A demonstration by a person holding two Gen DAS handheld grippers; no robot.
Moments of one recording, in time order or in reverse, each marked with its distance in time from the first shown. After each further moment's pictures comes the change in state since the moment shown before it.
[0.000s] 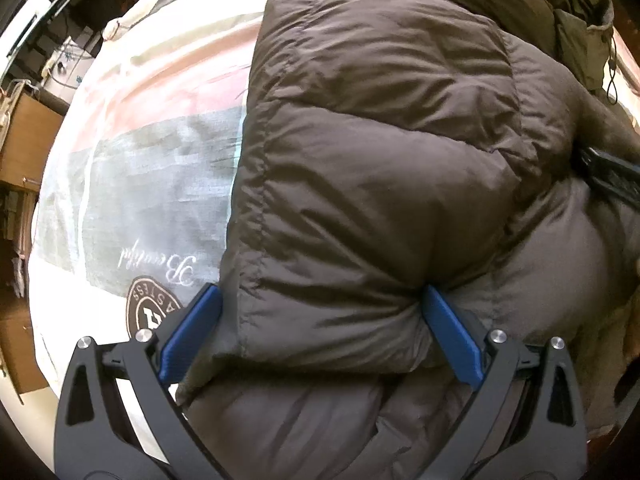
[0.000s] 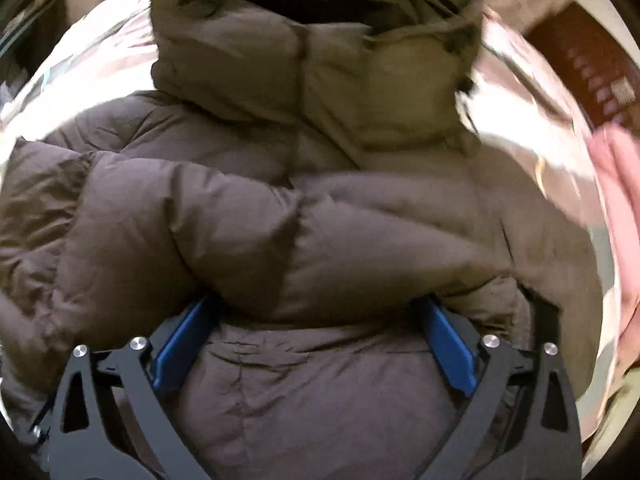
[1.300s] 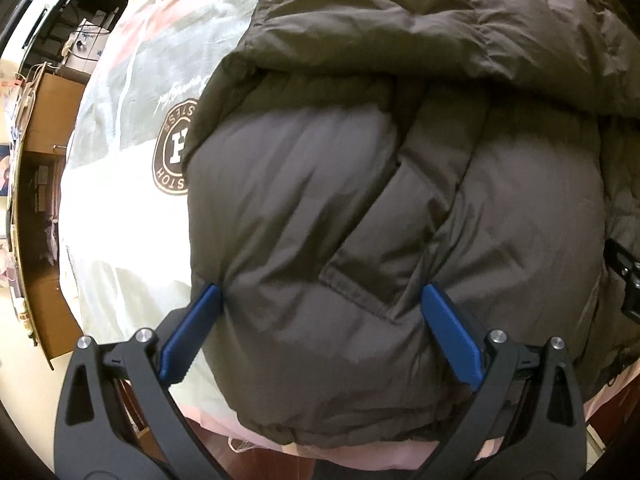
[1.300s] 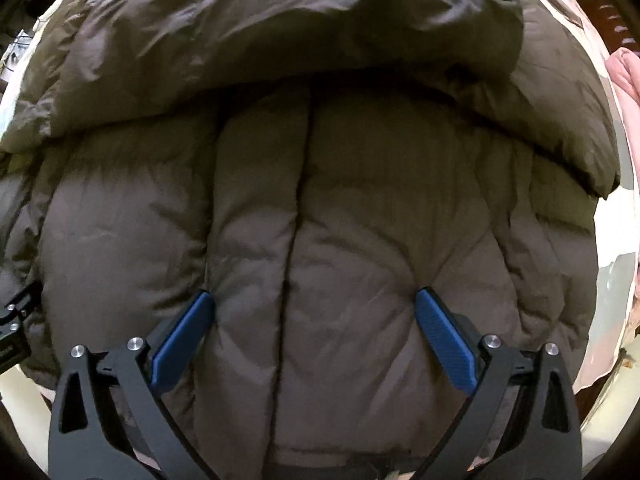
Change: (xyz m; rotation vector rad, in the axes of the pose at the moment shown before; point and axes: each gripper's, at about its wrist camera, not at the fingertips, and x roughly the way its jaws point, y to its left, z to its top) left arm -0.028 -0.012 -0.123 0.043 0.173 0.136; right arm -0.049 -0.037 -0.206 -0.003 0.321 0.132
